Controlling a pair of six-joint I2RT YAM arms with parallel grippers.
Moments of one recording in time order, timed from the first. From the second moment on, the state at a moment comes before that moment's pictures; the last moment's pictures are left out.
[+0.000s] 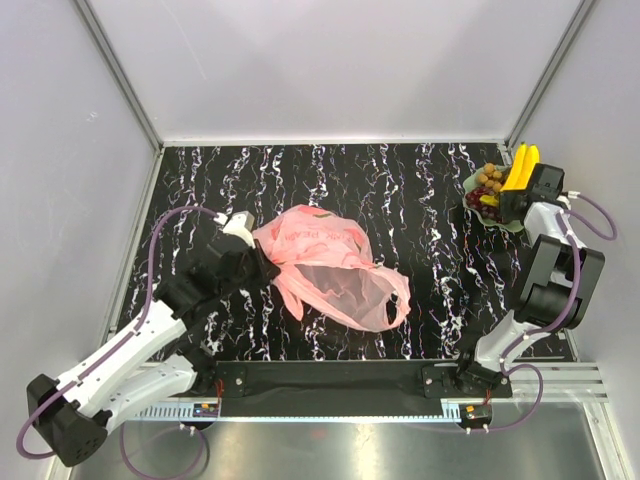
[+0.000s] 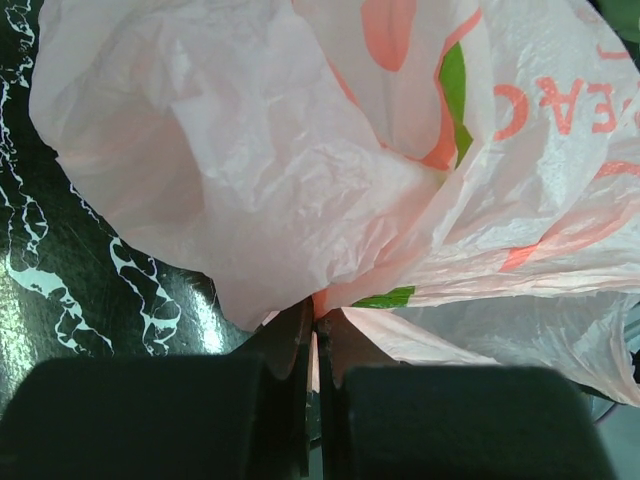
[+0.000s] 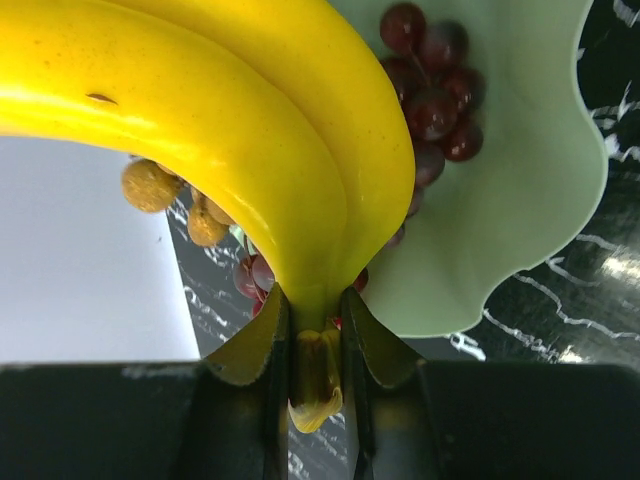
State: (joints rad) left arm -0.66 0.82 0.71 -0.51 -0.07 -0.70; right arm -0.39 1.71 1.19 -0.28 -0.01 1.22
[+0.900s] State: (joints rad) left arm -0.66 0.84 0.71 -0.48 -0.06 -0.71; right arm -0.39 1.58 1.11 -0.23 -0.07 1.25
